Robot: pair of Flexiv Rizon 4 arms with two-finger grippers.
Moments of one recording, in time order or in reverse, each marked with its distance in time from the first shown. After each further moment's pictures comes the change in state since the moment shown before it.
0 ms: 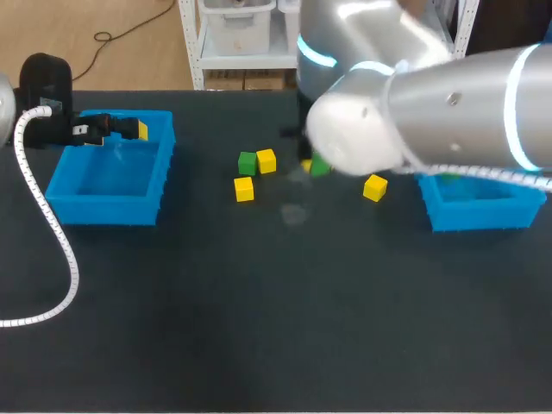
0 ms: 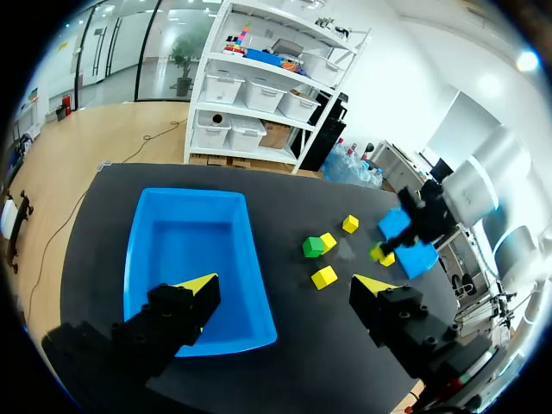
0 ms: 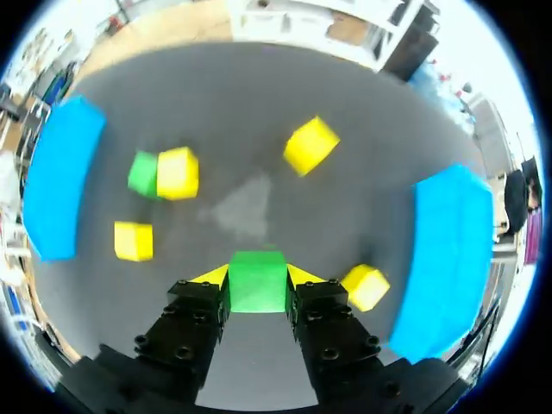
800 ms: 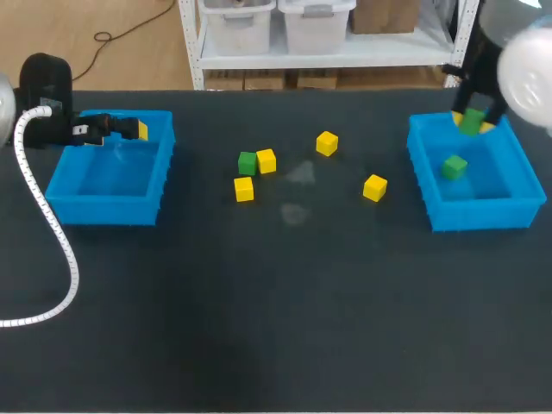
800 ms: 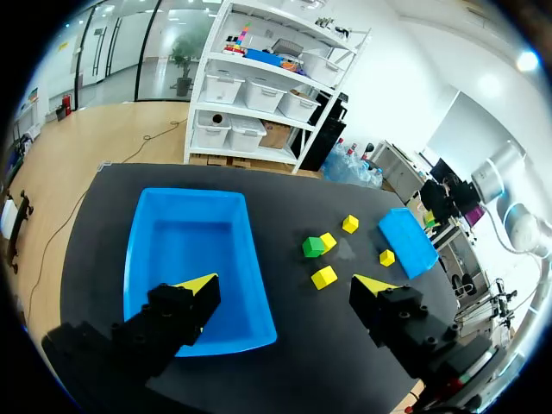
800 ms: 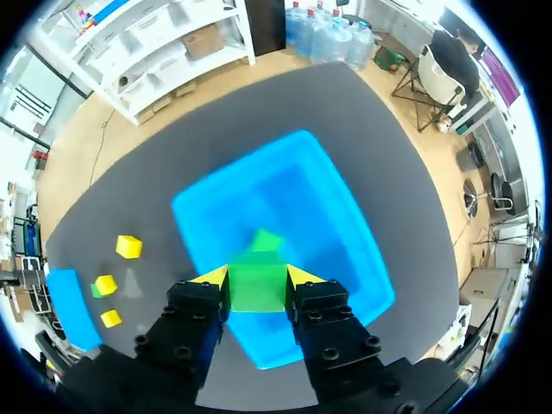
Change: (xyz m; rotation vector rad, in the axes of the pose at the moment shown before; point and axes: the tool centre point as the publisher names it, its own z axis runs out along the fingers) left arm 0.000 0.000 0.000 0.000 0.000 0.000; right arm 0.018 -0.231 -0.070 0.039 -0.040 0.588
